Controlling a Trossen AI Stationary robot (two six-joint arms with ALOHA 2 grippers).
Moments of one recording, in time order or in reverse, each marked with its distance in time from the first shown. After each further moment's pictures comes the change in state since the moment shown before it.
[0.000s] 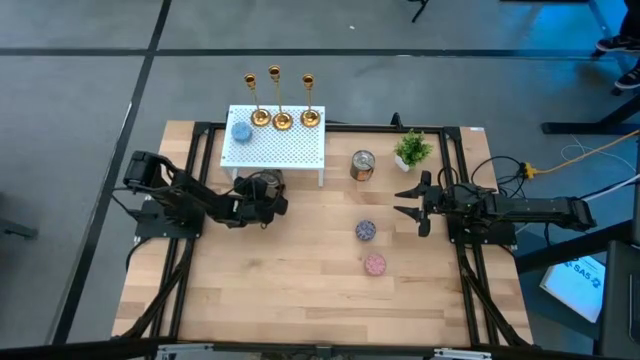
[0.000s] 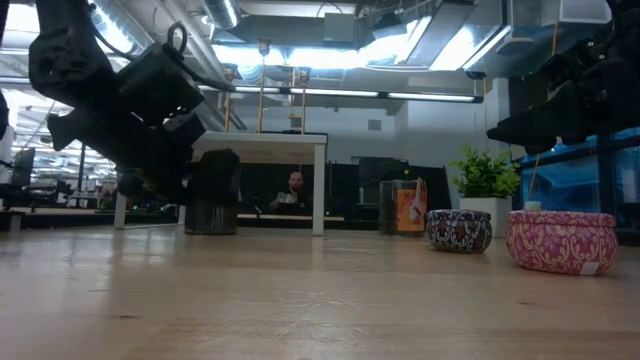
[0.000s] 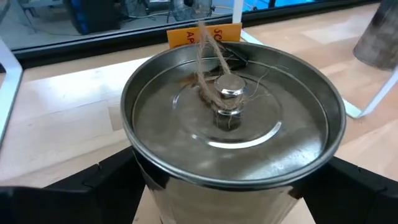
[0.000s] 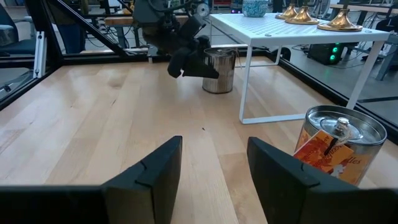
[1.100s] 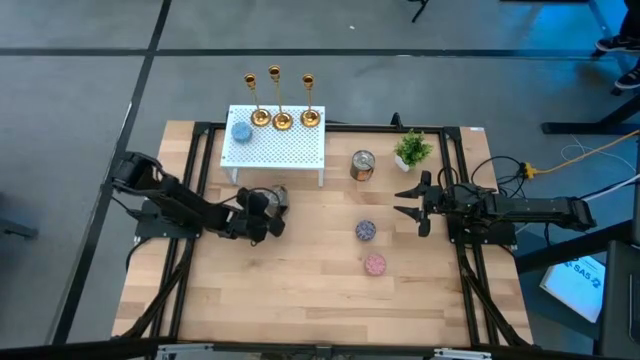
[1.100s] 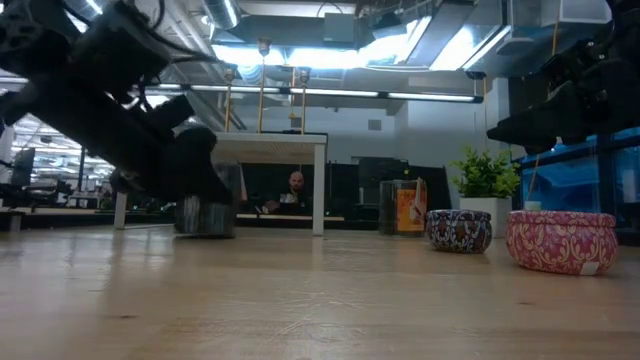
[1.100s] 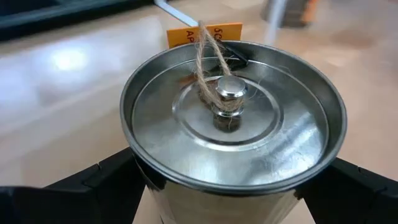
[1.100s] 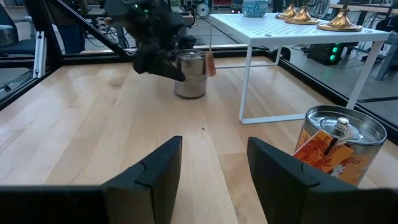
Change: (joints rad) left arm -0.202 -0.103 -0.001 -0.109 0.086 -0.007; right arm 0.000 0.000 0.000 0.000 0.001 0.000
